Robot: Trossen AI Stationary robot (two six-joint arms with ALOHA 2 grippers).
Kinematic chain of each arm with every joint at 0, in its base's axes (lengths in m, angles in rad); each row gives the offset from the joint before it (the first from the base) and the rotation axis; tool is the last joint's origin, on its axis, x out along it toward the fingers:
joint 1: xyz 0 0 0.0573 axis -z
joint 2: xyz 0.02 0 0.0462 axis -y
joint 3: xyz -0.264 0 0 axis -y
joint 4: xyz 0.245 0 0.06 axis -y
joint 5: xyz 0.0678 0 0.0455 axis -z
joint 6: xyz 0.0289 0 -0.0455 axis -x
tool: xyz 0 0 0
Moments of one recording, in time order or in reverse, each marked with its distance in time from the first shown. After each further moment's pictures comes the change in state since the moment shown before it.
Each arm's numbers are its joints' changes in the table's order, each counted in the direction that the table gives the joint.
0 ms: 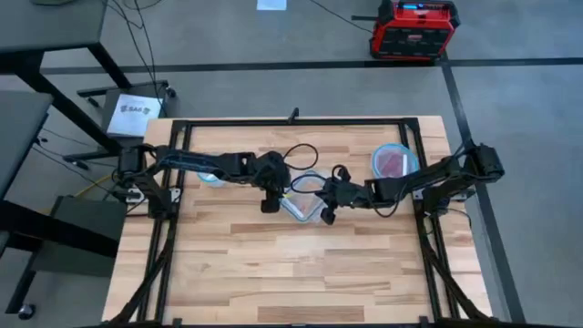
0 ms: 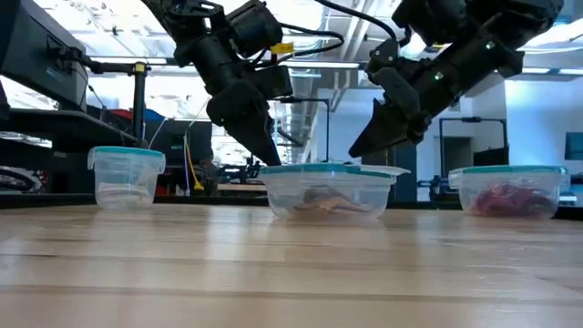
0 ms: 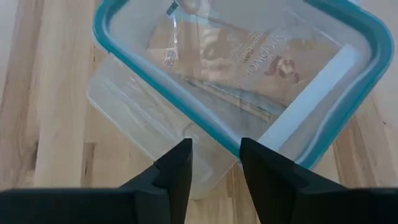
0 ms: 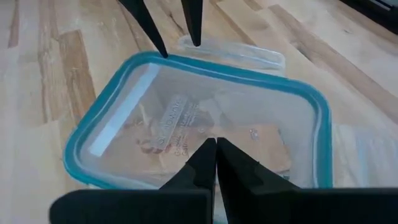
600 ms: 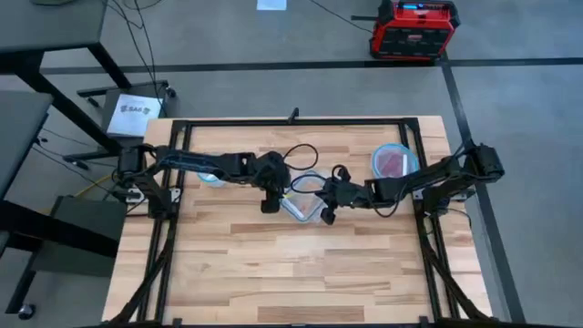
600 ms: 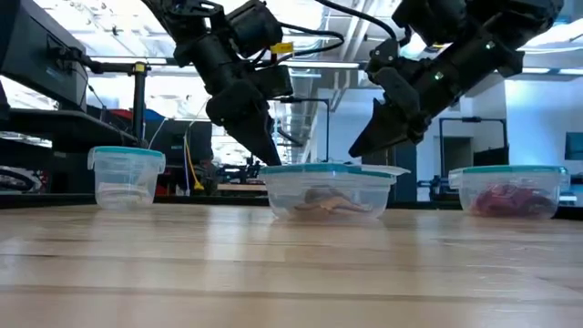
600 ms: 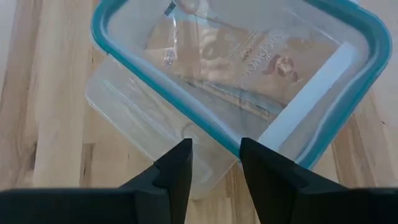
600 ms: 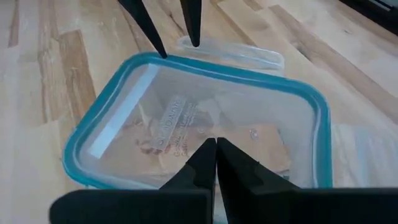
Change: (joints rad) left arm 0.002 0.006 0.000 -0.014 0.000 -0.003; right arm 0.000 0.000 0.000 0.000 0.000 0.006
